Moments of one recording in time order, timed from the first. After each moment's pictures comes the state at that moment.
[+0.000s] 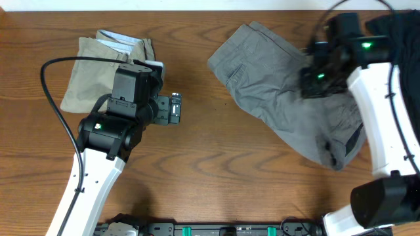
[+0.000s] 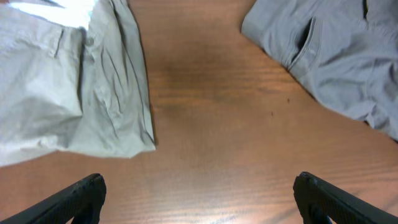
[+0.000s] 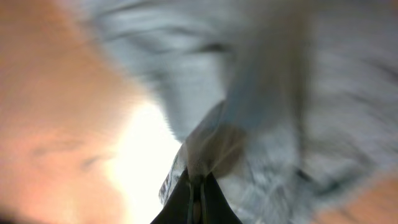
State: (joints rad) left arm -0.28 1.21 1.20 -0.87 -0.03 -0.12; right arm 0.14 1.71 1.69 -1.34 -0.19 -0.03
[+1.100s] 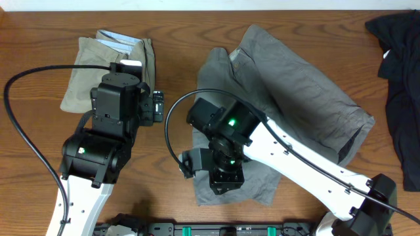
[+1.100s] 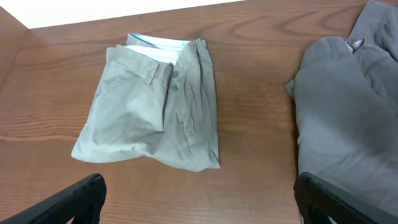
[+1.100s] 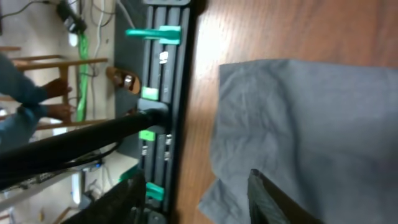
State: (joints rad) left arm -0.28 1.08 1.20 -0.86 -0.29 -0.09; right arm 0.93 1.71 1.61 -1.49 -0.42 -0.69
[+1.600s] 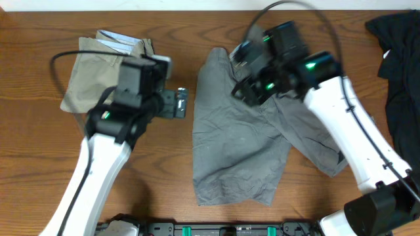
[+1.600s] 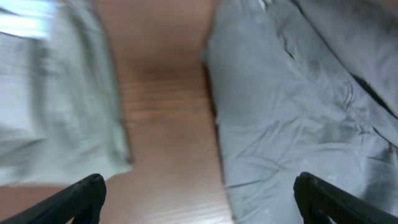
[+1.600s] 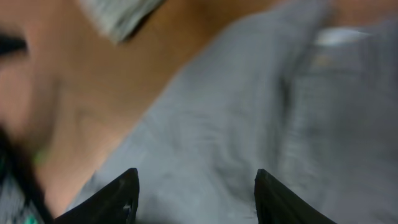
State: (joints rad) left arm -0.28 1.32 1.20 -0.78 0.07 -0.09; right arm 0.37 1.68 1.61 -0.99 -0.41 -0.17
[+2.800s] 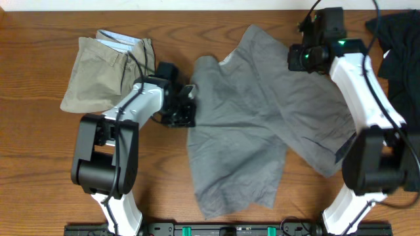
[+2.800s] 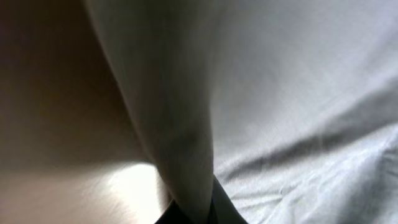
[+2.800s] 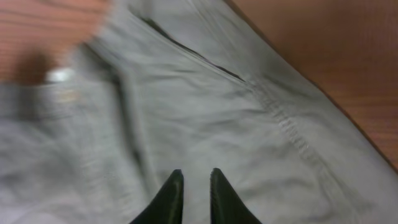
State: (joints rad) left arm -0.21 1.94 1.21 -0.84 0.46 -0.09; right arm 0.08 1.97 1.61 -0.73 -0.17 0.15
